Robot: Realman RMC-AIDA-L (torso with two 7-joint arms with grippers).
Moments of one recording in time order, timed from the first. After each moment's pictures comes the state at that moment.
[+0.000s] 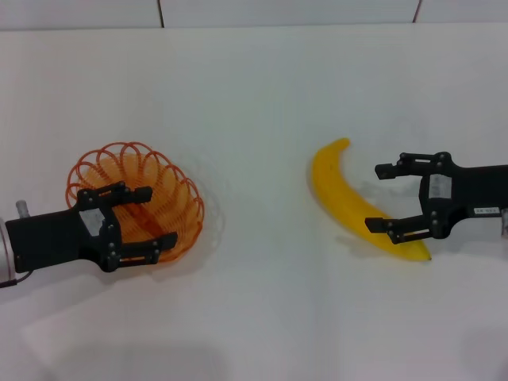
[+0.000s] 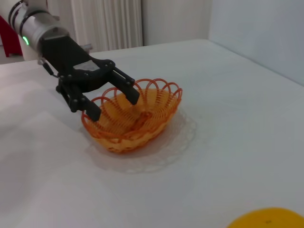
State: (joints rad) left arm -0.41 -2.03 0.98 0.56 1.78 1.41 -1.03; right arm 0.36 1.97 -0.98 -0.77 -1.90 -1.49 1.23
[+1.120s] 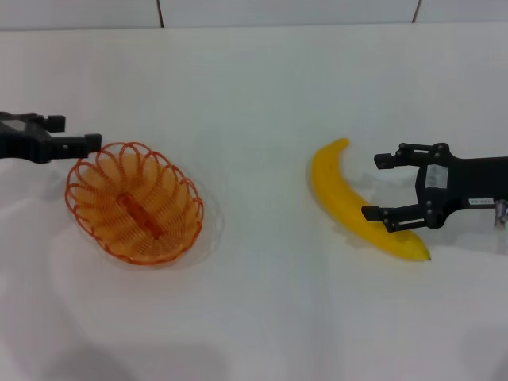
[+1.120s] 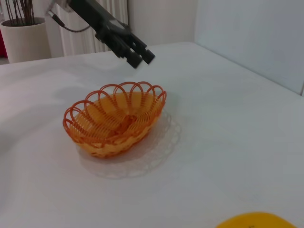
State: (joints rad) left arm -0.54 -1.99 0.77 0.86 2.15 1.33 -1.78; right arm 0.37 1.98 -0.96 -0.77 -1.90 -1.45 1.24
